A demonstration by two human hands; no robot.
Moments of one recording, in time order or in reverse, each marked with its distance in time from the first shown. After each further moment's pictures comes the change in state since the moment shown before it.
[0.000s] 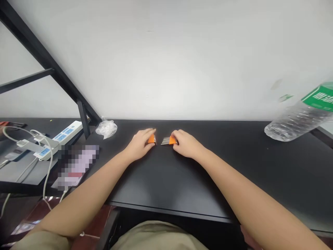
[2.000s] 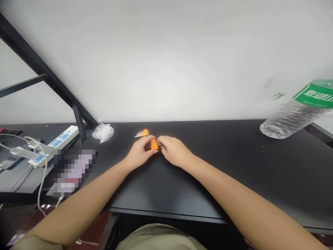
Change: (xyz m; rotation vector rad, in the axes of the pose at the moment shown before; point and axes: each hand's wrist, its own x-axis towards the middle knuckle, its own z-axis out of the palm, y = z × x) left_hand 0.000 0.024 0.014 -0.481 0.009 -0.096; right_hand -0.007 -0.053 -0.001 0.193 0.098 -0.125
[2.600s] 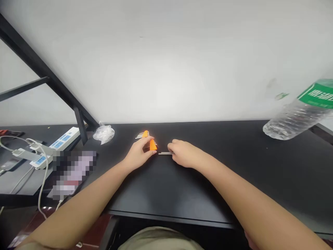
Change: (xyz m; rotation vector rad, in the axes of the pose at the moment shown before) left_hand -0.002 -0.008 -0.006 0.014 0.016 0.018; right_hand -0.011 0.022 -0.023 -0.271 -0.344 0.081
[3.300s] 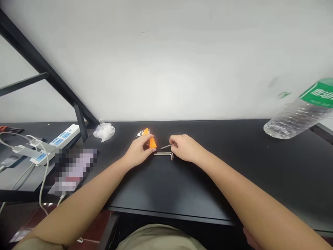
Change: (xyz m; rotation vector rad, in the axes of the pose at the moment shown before) left_hand 0.001 0.001 -0.005 0.107 -0.021 -0.009; right_hand 0.007 0.000 -0.002 0.147 0.159 0.128
